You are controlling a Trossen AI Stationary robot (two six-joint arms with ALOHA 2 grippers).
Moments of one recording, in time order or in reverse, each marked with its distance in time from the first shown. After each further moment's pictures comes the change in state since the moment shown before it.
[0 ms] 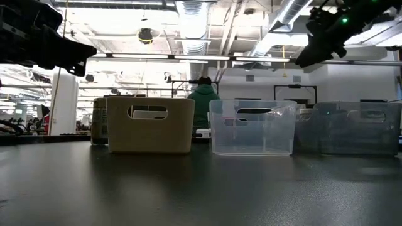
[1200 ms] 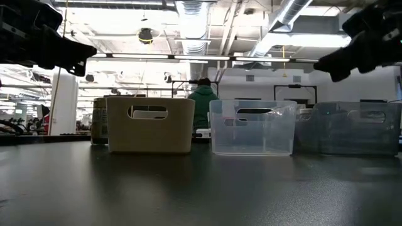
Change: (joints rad) left arm 0.000 0.000 0.000 0.000 0.000 0.000; right arm 0.343 -0.484 -0.543 0.402 -0.420 -0.129
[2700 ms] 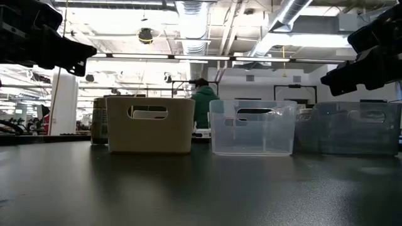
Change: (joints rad) left arm 0.000 0.000 0.000 0.000 0.000 0.000; right arm 0.065 -0.001 -0.165 0.151 -0.078 -0.017
